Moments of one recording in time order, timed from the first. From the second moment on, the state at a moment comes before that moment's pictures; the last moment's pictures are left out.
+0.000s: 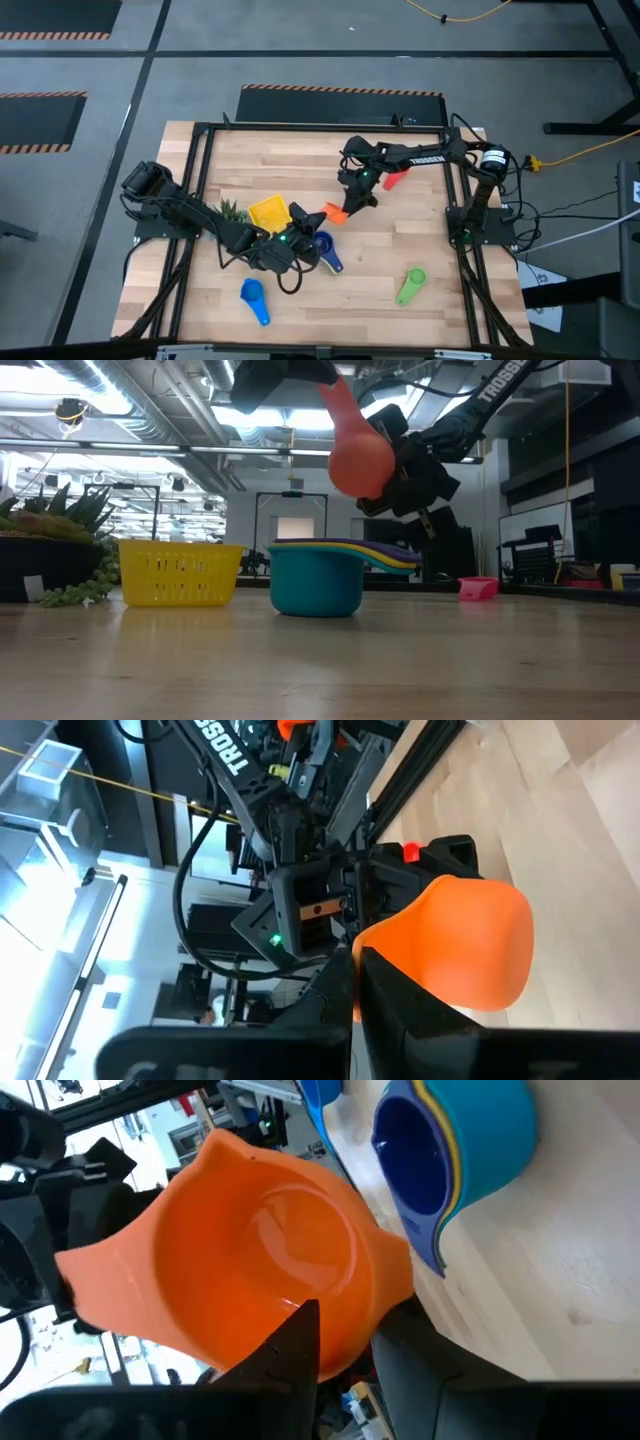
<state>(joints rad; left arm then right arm) -0.45 1.67 1.12 0.21 -1.13 0.93 -0.39 1.82 1.02 -0.14 -1.29 0.99</state>
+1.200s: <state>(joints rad) -0.45 1.67 1.12 0.20 -1.09 0.93 -0.39 1.82 1.02 -0.12 -1.23 0.96</state>
